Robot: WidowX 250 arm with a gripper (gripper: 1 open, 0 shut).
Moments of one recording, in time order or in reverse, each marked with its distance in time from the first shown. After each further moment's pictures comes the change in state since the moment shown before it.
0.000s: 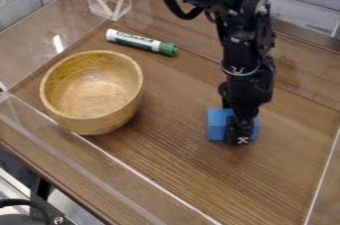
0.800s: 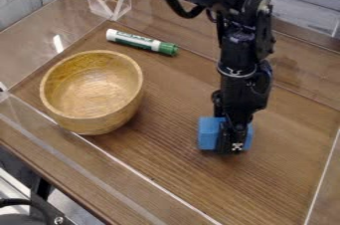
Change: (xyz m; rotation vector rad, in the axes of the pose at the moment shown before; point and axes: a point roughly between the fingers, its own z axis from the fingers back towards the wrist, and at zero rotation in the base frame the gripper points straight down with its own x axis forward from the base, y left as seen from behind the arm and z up) arm -0.017 -0.011 0.012 -0.084 0.121 0.050
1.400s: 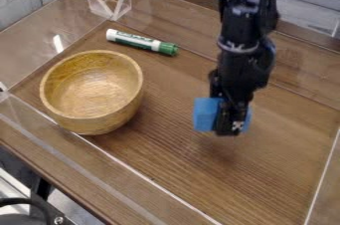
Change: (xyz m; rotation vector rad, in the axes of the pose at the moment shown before) arm -0.004 0.002 0.034 0.029 0.007 0.035
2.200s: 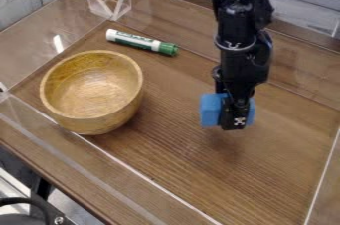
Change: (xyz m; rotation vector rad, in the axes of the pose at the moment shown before) arm 0.015 0.019 -0.006 0.085 -0.137 -0.042
